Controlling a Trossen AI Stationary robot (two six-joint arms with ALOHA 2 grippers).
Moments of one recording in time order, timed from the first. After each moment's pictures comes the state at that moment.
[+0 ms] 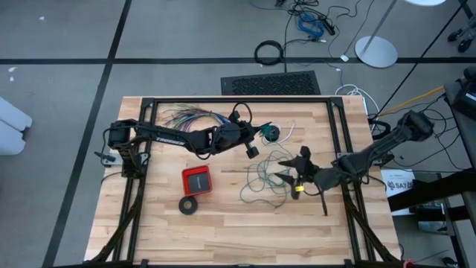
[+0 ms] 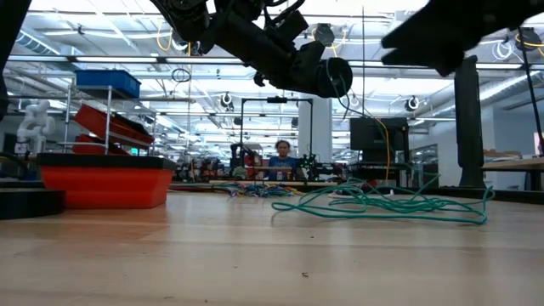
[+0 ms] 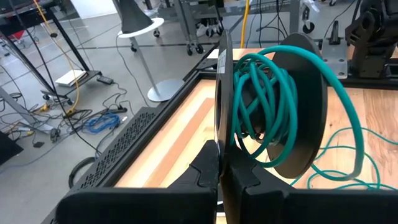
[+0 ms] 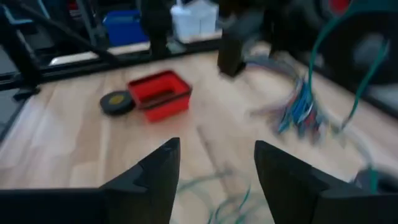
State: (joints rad) left arm 0.10 1.80 1.17 0.33 -0.40 0.11; right arm 0.48 1.06 0.53 0.13 0.74 0.36
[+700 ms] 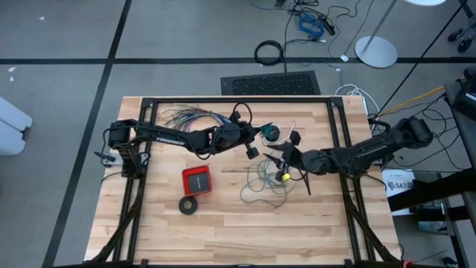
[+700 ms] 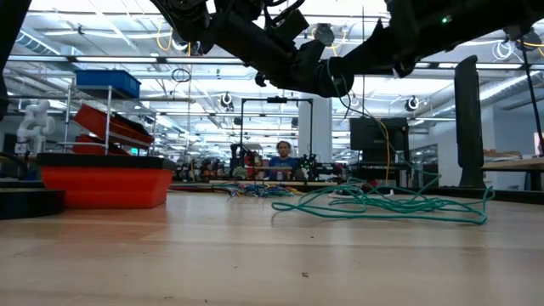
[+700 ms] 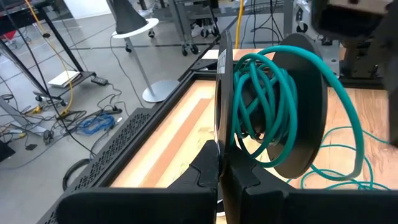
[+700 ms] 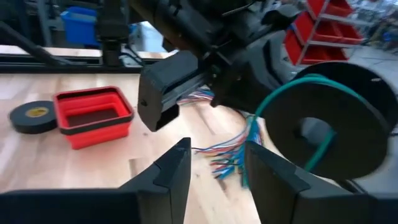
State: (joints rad) left arm 0.10 1.80 1.17 0.33 -0.38 0.11; right arm 0.21 1.19 0.53 0.40 0.62 0.02
